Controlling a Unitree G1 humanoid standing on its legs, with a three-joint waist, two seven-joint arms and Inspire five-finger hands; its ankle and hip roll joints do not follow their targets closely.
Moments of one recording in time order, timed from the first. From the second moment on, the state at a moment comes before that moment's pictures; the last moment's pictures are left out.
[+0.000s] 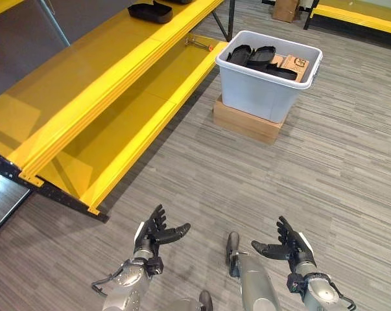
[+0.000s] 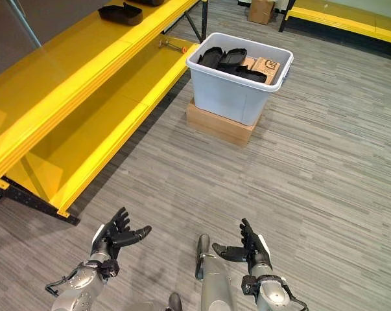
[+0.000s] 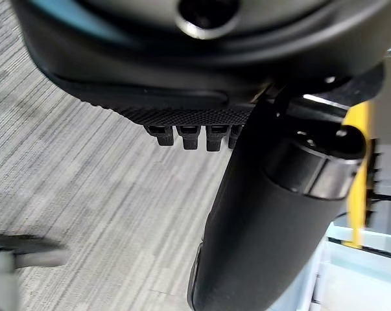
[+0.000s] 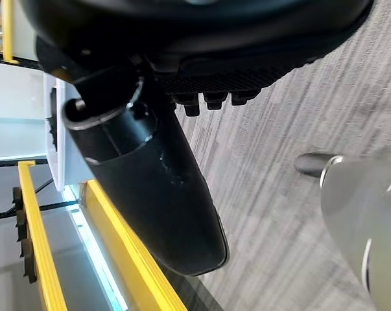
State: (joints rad) left arm 0.12 0.33 -0.23 0.29 -0.53 -0.03 0.12; right arm 0.25 -0.34 0.13 0.18 0.35 0.01 -0.10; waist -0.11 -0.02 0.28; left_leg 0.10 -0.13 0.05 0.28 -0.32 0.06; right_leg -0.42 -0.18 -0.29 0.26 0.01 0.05
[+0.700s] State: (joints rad) left arm 0.15 0.30 -0.23 0.29 -0.54 -0.02 0.11; right arm 0.17 -0.42 0.14 0.23 0.31 -0.01 -0.14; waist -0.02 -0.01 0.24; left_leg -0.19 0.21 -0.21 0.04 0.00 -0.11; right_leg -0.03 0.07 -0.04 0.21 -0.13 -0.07
